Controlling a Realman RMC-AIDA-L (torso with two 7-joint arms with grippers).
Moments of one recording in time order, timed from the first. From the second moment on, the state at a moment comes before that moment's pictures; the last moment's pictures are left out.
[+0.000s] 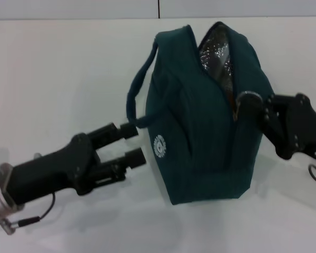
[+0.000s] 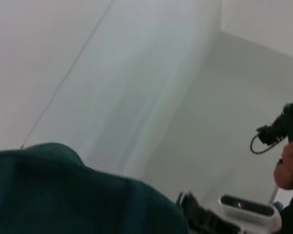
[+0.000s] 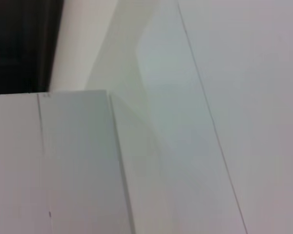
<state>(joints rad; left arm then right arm) -0.35 -2.08 0.71 0.36 1.71 1.94 -1.25 0.40 2.02 -1.58 -0.29 -0.71 -1.73 0.82</state>
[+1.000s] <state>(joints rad) -0.39 -2.10 0.71 0.22 1.63 1.79 -0.99 0.59 2.03 -1.68 -0.36 -0.63 -1.59 0.87</state>
